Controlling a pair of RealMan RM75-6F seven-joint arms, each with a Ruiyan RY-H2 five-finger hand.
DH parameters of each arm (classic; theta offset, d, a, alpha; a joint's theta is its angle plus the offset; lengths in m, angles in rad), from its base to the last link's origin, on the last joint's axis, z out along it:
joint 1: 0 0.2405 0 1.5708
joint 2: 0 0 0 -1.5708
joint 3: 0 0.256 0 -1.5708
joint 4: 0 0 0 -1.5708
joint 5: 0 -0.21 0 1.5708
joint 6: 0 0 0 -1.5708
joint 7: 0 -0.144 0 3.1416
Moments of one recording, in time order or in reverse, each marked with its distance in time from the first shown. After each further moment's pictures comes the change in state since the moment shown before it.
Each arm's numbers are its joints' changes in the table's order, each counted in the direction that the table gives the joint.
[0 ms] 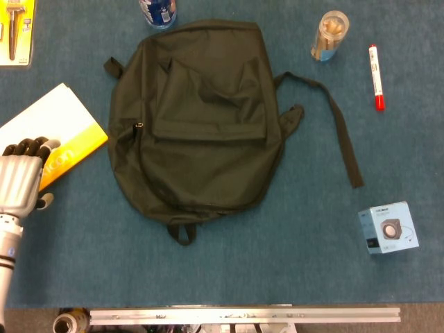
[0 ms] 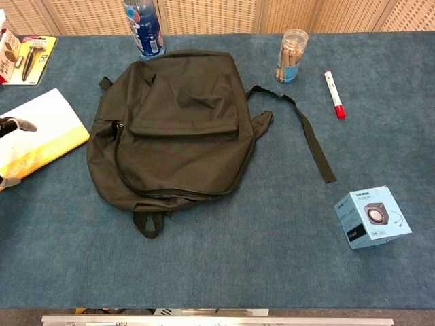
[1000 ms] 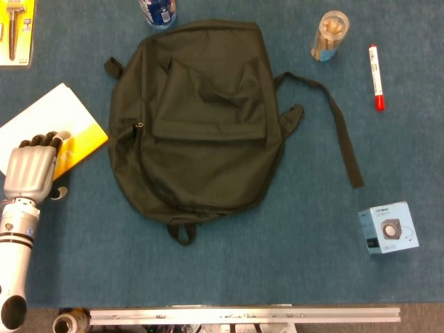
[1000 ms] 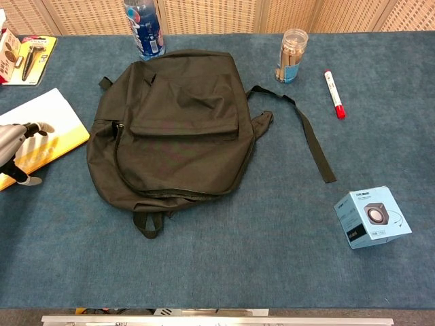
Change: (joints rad) left arm -0.087 0.101 -0.033 0.089 0.182 -0.121 -0.041; right arm -0.027 0.005 -0.014 0.027 -0.003 0.025 -0.028
